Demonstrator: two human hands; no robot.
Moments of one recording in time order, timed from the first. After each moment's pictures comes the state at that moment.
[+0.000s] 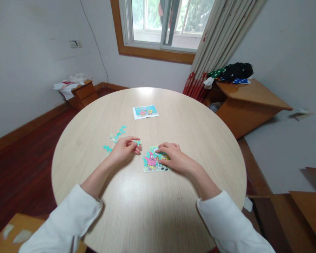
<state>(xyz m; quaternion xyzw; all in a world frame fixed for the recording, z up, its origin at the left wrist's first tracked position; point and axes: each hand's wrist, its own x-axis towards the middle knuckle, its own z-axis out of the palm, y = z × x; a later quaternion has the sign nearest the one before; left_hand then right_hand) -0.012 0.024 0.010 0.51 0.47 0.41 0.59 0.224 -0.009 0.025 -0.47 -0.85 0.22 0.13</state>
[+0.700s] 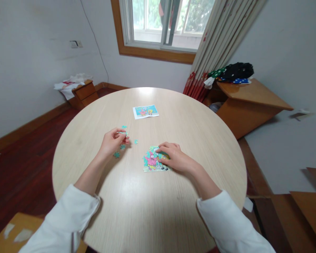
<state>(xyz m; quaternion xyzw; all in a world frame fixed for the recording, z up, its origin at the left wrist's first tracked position) -0.033 0.029 0.035 0.48 0.53 0.51 0.48 0.224 -0.010 0.027 -0.47 -0.84 0.23 0.13</state>
